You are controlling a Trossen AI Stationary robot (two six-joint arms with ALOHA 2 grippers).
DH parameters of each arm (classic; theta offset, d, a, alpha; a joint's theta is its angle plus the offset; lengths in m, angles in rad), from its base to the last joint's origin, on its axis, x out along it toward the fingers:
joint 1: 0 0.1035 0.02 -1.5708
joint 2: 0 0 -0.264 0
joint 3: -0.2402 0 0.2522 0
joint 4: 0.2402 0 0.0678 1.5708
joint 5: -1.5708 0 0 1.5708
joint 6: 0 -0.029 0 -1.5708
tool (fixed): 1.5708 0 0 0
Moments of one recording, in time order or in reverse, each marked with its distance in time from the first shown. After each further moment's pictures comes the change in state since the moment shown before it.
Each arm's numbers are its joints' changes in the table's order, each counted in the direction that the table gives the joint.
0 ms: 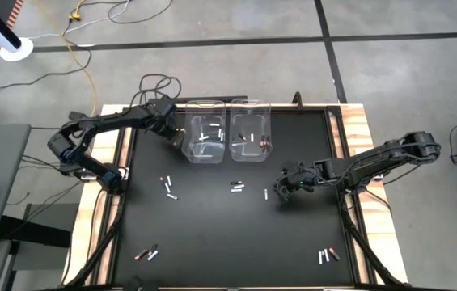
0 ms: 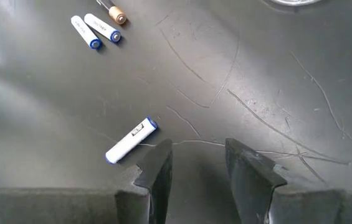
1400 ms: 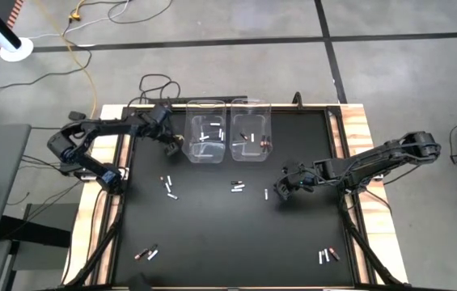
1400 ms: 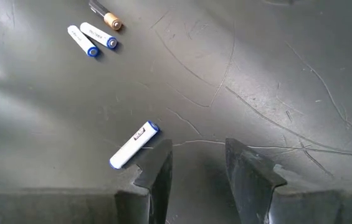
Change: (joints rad) left arm 0.061 0.002 0.196 -0.287 -0.074 -0.363; right arm 0.000 0.000 0.000 0.001 0.000 -0.079
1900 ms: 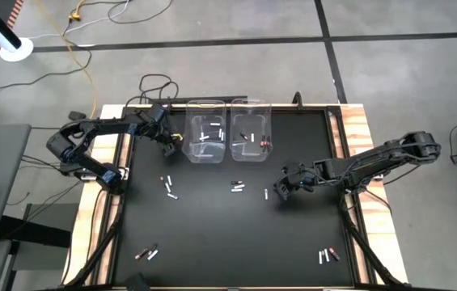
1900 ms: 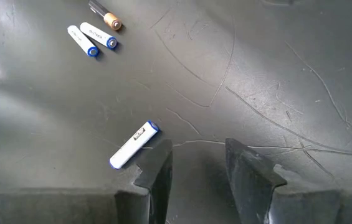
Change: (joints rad) left arm 0.029 -0.003 -0.002 0.046 -0.032 -0.047; right arm 0.000 0.000 0.000 0.000 0.000 0.000
